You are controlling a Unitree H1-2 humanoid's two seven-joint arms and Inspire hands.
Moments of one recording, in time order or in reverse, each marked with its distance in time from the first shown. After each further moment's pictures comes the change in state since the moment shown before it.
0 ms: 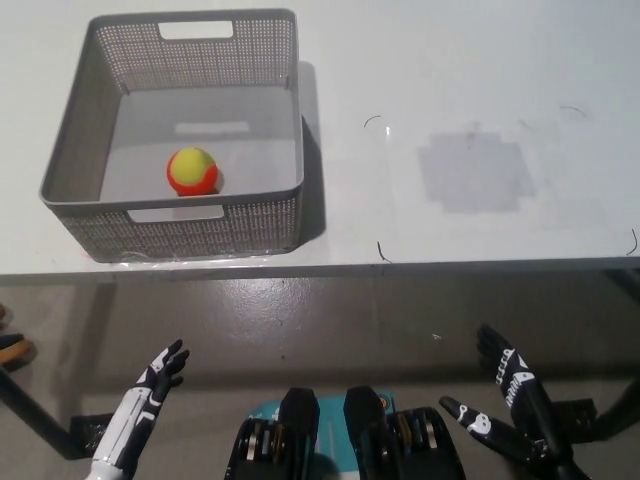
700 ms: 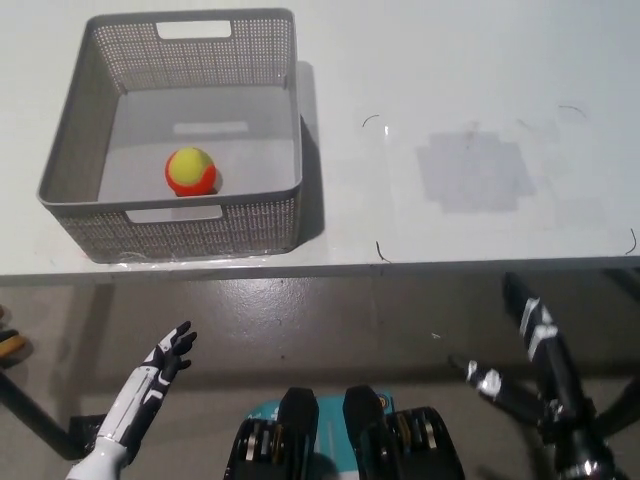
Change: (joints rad) left_arm -0.045 0.020 -0.021 -0.011 0.003 0.037 -0.015; right_arm -0.010 -0.013 0.007 -0.136 -0.085 0.054 -0.117
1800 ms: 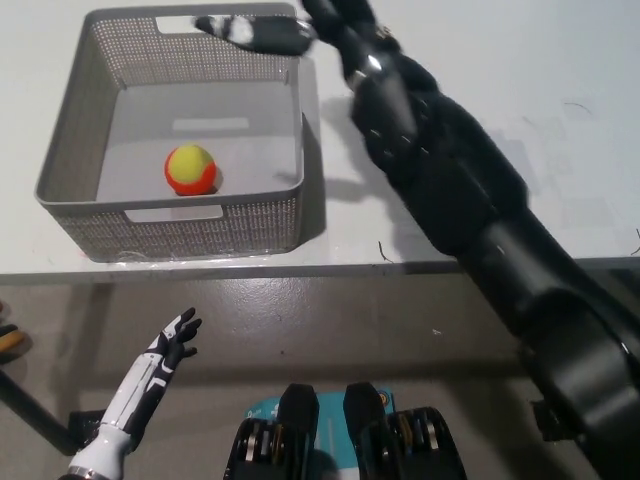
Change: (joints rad) left_arm -0.030 0.000 -0.010 -0.023 0.001 0.021 0.000; right_arm -1.076 0.107 0.191 0.543 -0.452 0.135 -0.166
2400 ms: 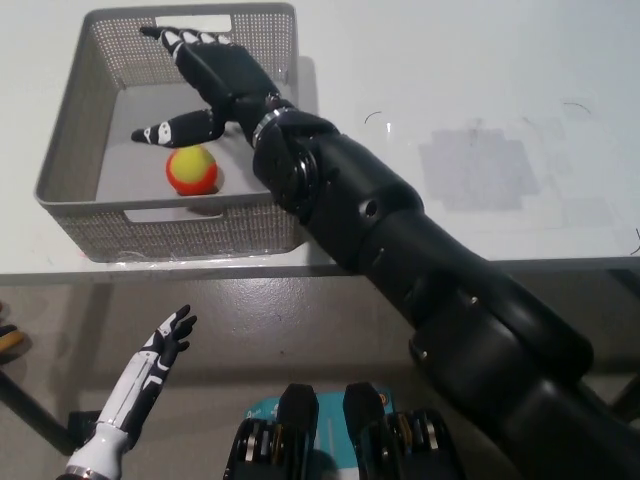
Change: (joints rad) left_arm 0.000 0.001 0.001 -0.005 -0.002 0.000 0.015; right_arm -0.280 0.216 0.196 0.613 -0.041 -0.017 -0.012
